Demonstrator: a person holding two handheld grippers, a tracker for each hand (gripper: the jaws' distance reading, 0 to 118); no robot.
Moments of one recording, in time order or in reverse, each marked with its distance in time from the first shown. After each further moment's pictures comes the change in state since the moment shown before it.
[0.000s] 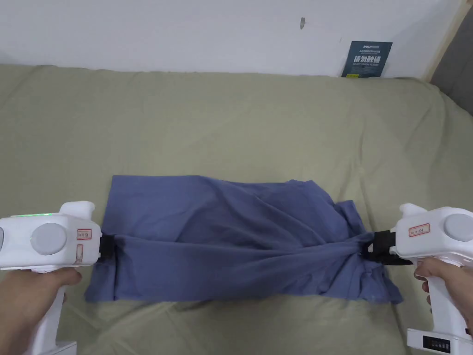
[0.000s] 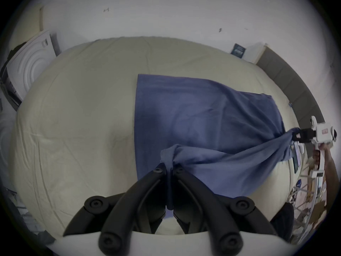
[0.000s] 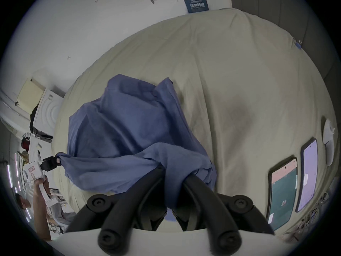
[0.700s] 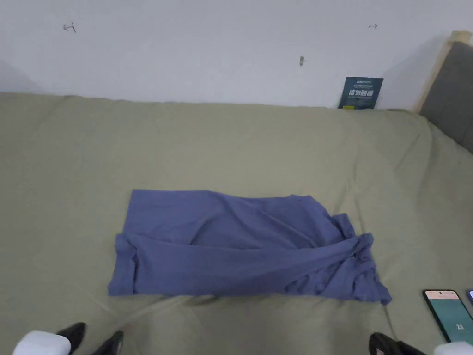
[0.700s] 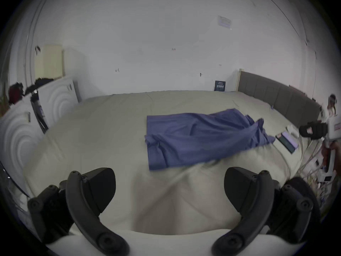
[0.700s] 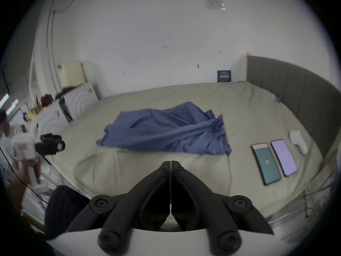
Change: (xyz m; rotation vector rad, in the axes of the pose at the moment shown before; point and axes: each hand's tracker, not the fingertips) left arm 0.040 -0.256 0.204 0.466 -0.078 -0.265; right arm -0.099 -0.306 0.168 0.552 -0.014 0.353
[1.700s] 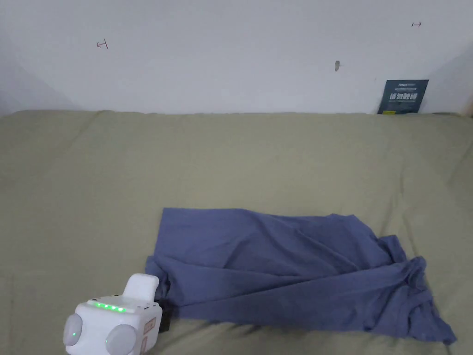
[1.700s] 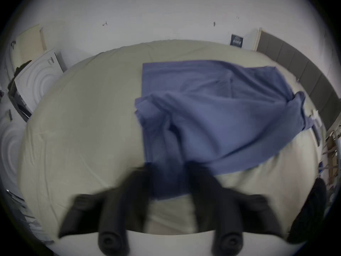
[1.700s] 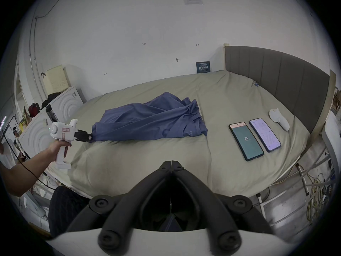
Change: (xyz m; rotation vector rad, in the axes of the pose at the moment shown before) left arm -0.085 0.035 -0.254 -0.337 0.081 0.076; right arm 0.039 -0.005 0.010 -0.056 -0.070 -0.140
